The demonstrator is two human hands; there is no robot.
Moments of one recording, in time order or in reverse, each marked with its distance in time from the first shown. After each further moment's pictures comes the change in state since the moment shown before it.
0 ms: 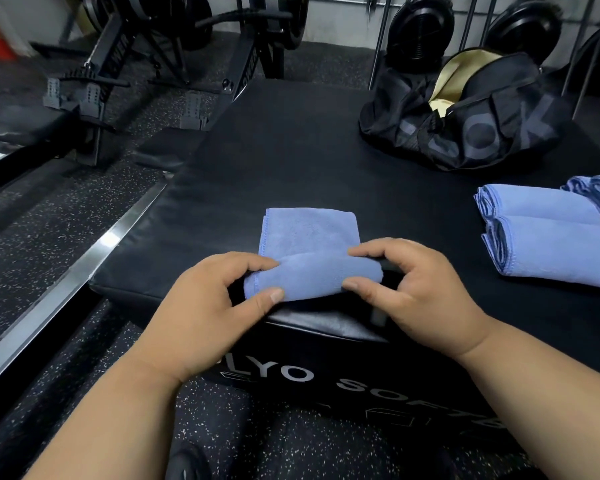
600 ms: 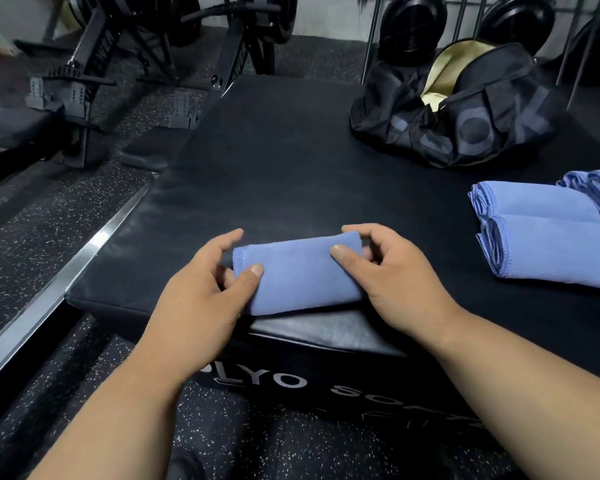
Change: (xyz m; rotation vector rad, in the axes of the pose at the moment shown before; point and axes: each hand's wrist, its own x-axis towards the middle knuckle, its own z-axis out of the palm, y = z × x) left_hand 0.017 0.006 0.019 -0.242 0.105 -0.326; right_hand 0.021 -0.001 0.016 0.299 0.030 0.459
